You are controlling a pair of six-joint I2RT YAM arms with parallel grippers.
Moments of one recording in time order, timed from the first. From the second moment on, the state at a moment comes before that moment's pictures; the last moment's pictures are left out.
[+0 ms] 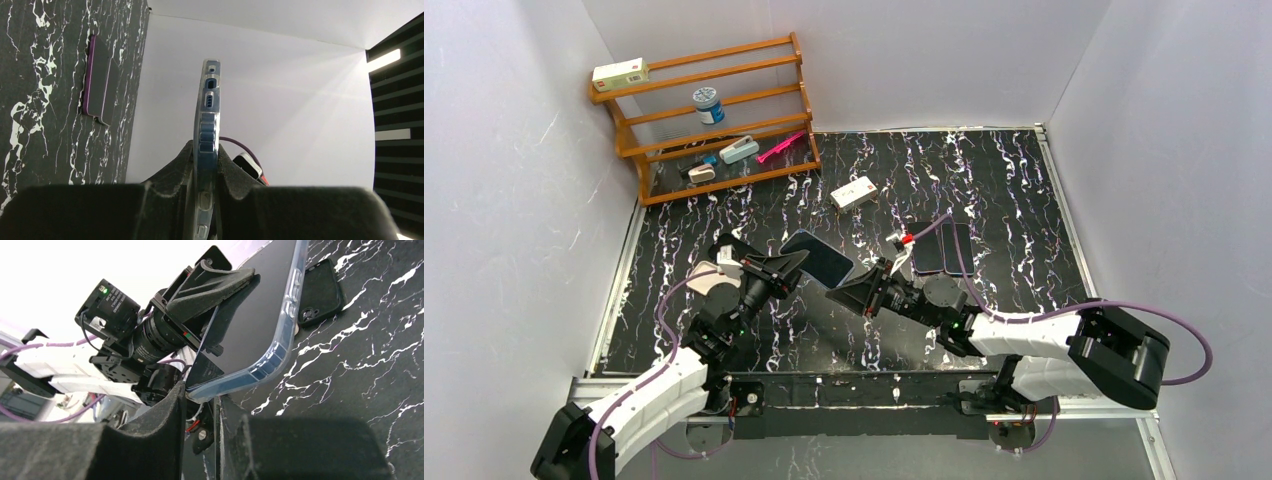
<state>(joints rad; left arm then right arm) -0.62 0.68 0.14 0.54 -0.06 -1.71 1.09 1.25 0.39 0.95 -0.09 0.82</state>
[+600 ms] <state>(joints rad) -0.62 0.68 0.14 0.48 -0.04 -1.72 1.00 1.31 0.36 1.01 -0.29 0.56</state>
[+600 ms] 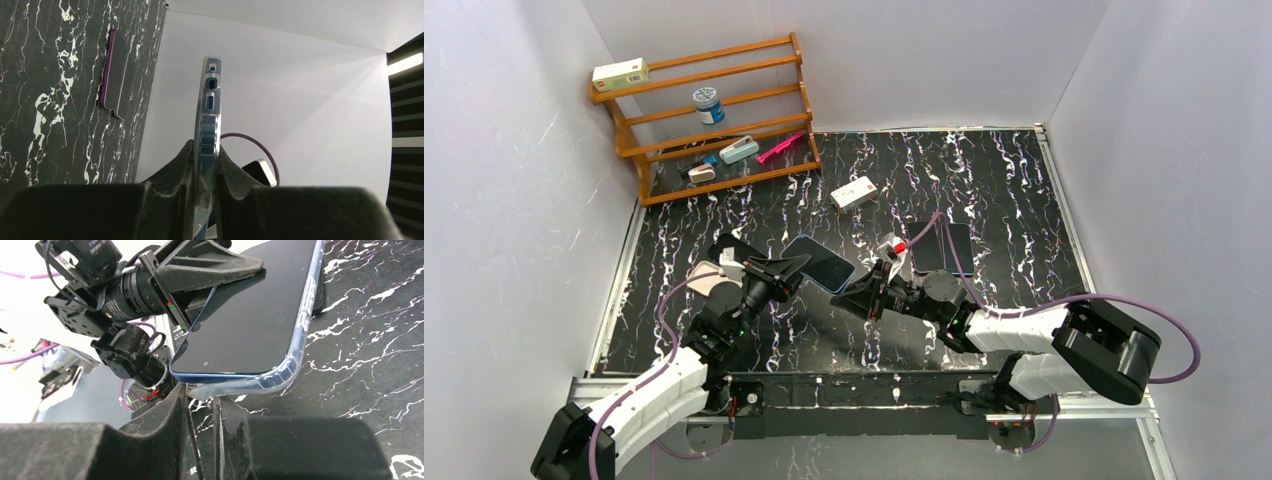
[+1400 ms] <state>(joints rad) -0.63 0.93 0.40 0.33 0.20 -1.29 0.85 0.98 0.29 0.50 -0.43 0.47</state>
